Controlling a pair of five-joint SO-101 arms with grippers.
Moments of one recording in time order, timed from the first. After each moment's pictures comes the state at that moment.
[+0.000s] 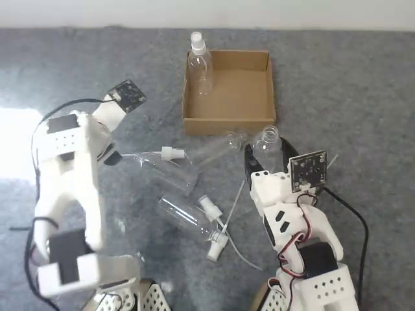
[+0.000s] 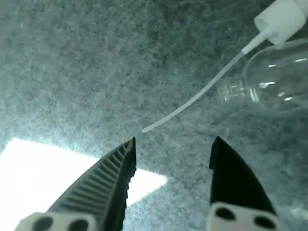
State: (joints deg) left arm -21.1 -2.2 23.6 64.0 -54.2; right arm -20.3 -90.1 82.0 33.7 -4.7
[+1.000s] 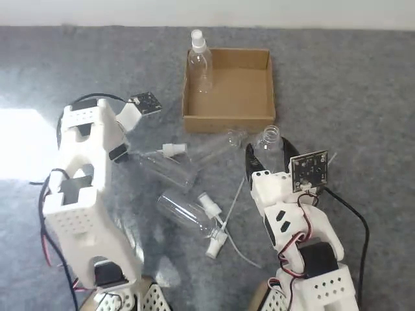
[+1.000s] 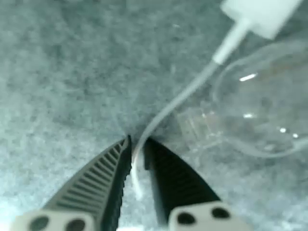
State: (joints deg) left arm -19.3 29.0 1.9 73.3 -60.1; right arm -19.9 -90.1 82.0 33.7 -4.7
